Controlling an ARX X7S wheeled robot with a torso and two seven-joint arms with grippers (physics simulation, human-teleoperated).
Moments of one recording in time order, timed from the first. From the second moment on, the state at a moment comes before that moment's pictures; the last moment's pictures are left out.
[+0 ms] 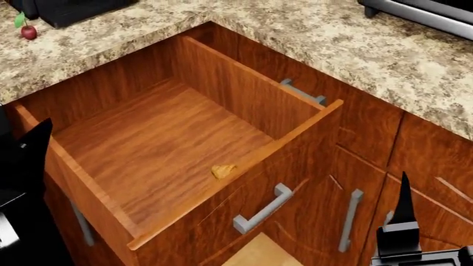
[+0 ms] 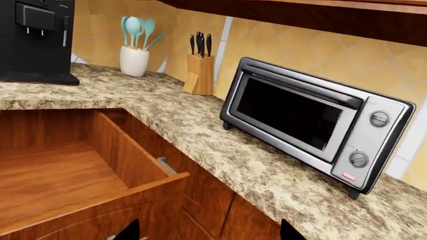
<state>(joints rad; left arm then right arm) -0.64 -0.67 0.02 0.42 -1.02 -0.97 -0.26 0.14 0.96 0.33 -0.85 1.13 0.87 0.51</state>
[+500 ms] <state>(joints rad) -0.63 -0.68 0.00 0.42 -1.03 -0.96 -0.26 0.12 0.96 0.33 -0.85 1.12 0.86 0.49</state>
